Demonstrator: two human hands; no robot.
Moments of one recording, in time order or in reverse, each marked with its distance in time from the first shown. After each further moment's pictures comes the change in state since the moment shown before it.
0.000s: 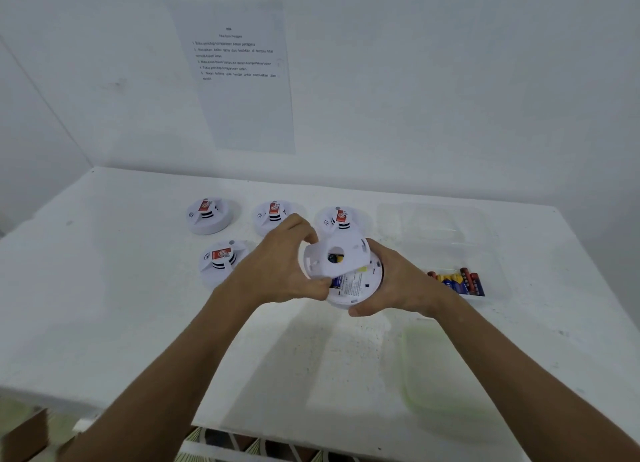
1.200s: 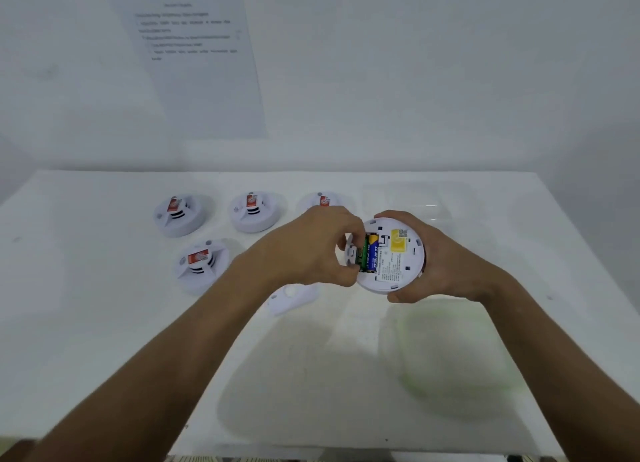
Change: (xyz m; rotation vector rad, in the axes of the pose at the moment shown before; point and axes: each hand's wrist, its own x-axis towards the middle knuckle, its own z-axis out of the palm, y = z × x) left_hand 0.043 0.047 0.006 0.018 -0.318 0.225; right_hand -0.041 -0.011 -0.038 -0.066 0.095 -0.023
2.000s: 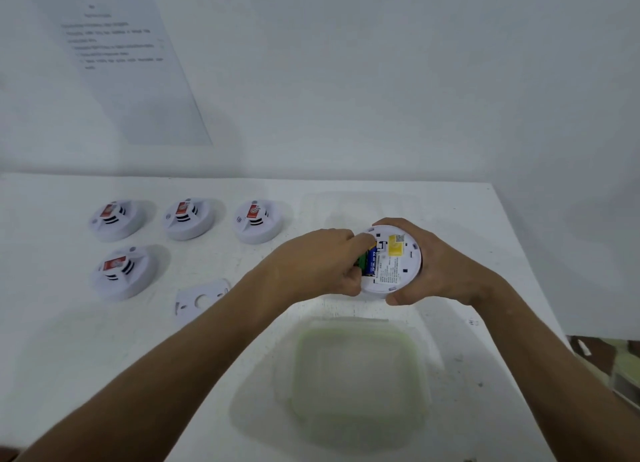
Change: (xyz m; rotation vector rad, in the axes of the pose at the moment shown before) left_hand 0.107 0.101 0.078 0.387 -0.075 -0.016; right_hand -0.046 0.075 -0.127 0.073 -0.044 -0.011
